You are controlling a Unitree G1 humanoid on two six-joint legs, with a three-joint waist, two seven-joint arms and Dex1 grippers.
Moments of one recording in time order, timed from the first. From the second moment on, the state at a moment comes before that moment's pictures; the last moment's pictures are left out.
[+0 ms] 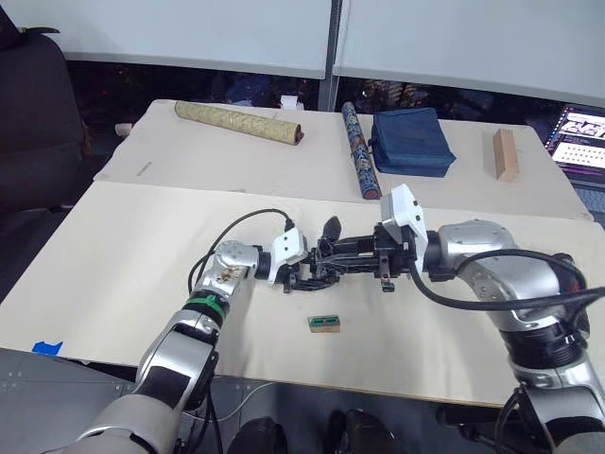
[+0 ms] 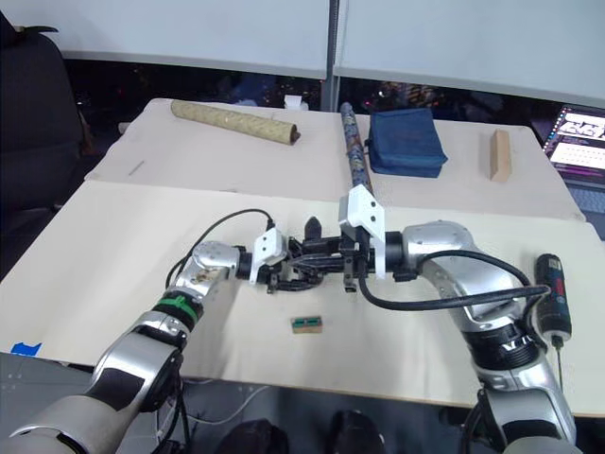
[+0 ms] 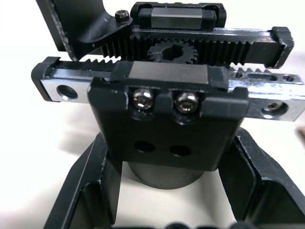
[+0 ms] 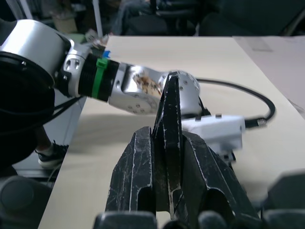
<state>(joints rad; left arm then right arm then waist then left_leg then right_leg) -0.91 0.23 -0.22 1.03 -0.04 -0.33 -1.27 -0.62 -0.61 0.19 -0.22 0.51 0.52 1.11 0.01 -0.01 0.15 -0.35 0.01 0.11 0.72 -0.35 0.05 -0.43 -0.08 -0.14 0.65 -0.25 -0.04</state>
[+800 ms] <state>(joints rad) -0.96 0.21 -0.20 1.15 0.02 -0.43 -1.30 -0.57 -0.52 0.19 0.02 0.40 0.31 1.15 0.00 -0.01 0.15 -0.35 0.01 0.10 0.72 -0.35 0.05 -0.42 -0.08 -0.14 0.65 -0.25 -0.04</state>
